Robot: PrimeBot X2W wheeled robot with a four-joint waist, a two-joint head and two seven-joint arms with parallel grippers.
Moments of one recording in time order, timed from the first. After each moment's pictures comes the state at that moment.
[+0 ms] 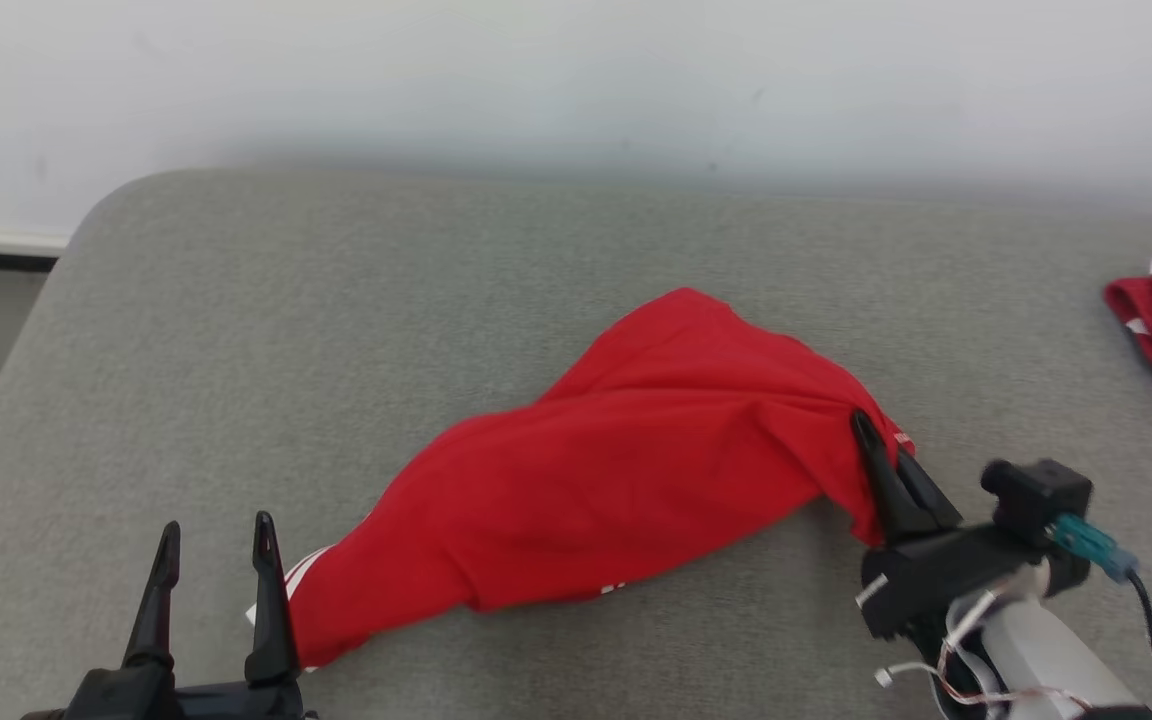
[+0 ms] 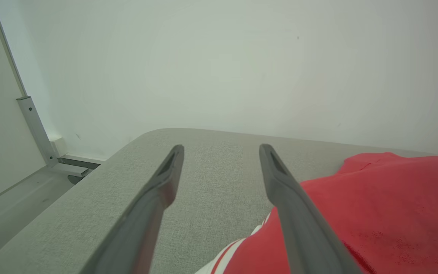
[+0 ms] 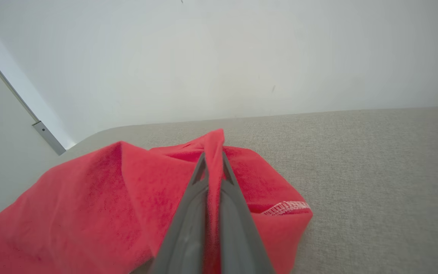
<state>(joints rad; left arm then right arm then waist) -0.01 0.06 0.02 0.03 -0.15 -0.02 -0.26 -0.36 -0.34 0.31 0.49 0.56 0.13 -0.26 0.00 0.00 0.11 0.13</state>
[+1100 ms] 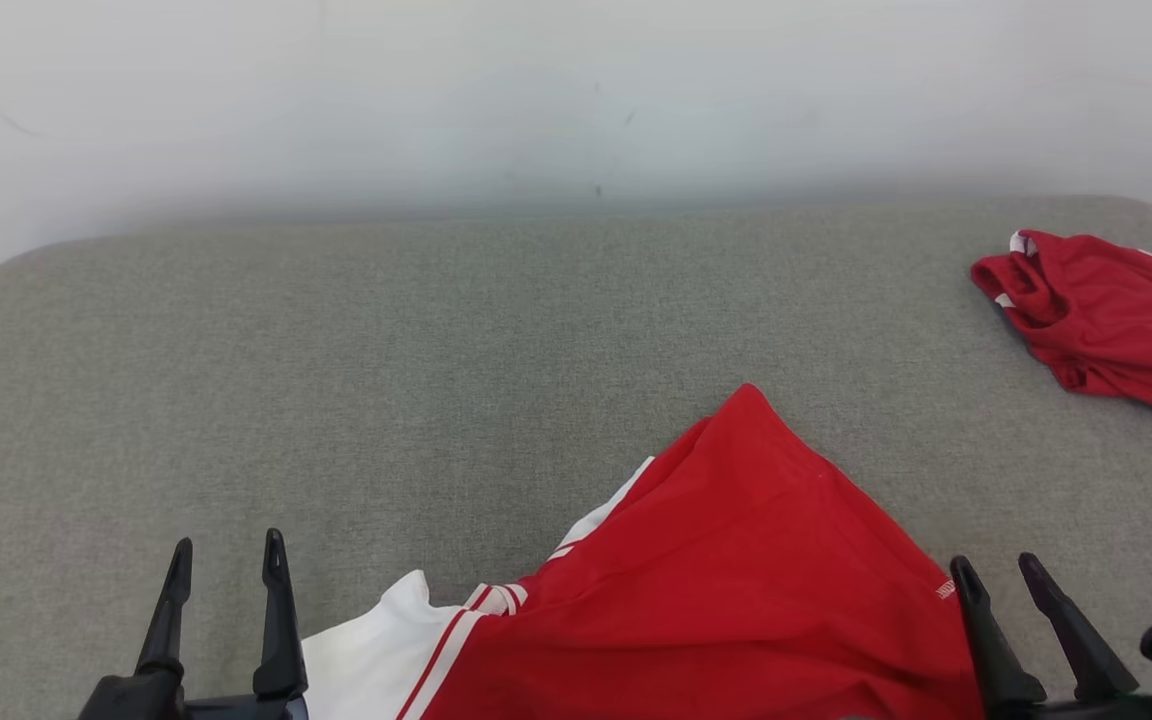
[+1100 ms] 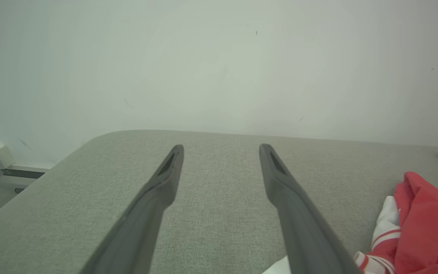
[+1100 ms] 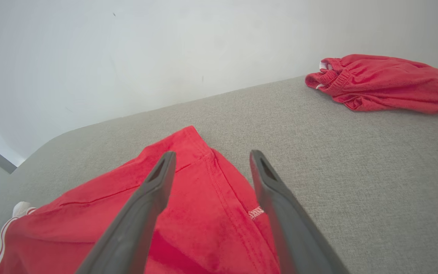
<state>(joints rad) 0.00 0.05 0.02 0.07 -0.15 -0.04 -0.26 0.24 -0.27 -0.07 -0.17 0.50 0.13 0.03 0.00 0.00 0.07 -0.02</state>
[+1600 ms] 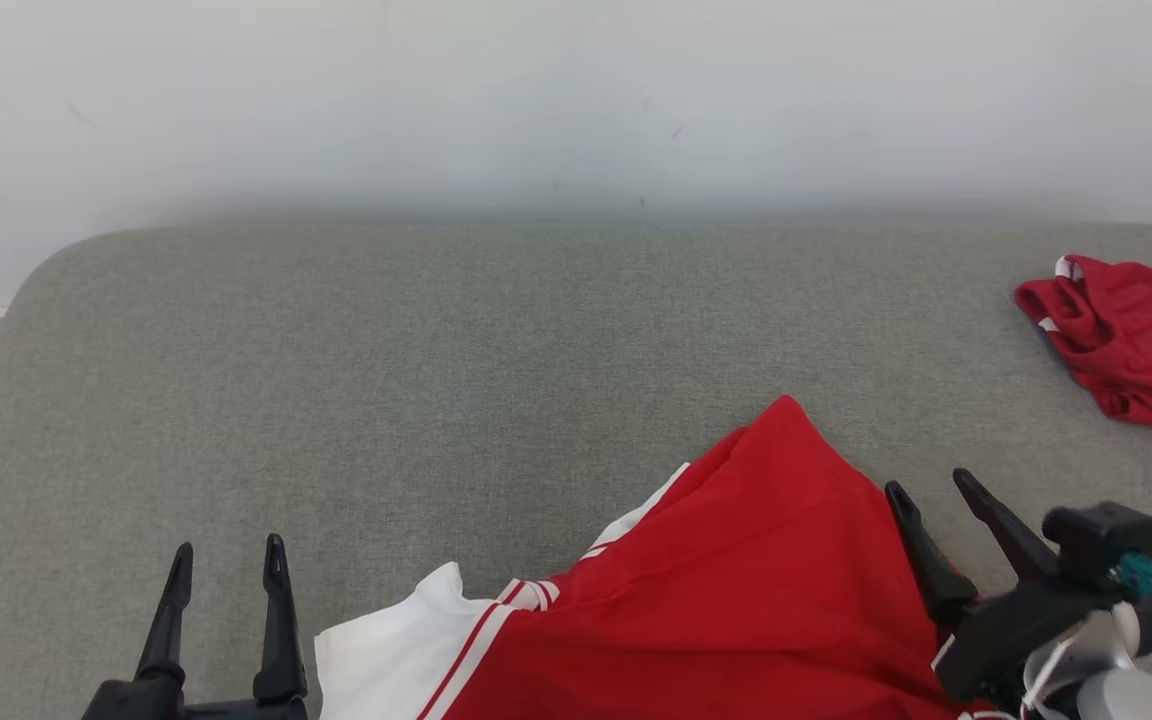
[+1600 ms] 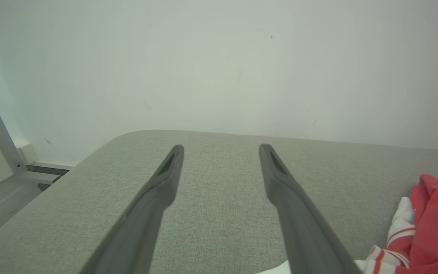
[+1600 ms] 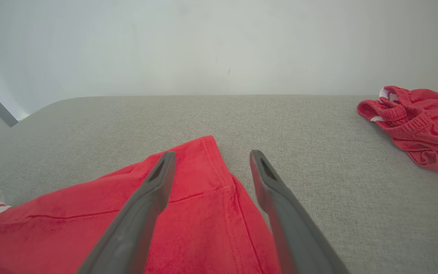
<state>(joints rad) 0.01 0.05 0.03 0.07 -0.14 -0.04 -0.26 -0.05 -0.38 0.08 0.10 0.43 0.13 0.04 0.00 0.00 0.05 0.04</state>
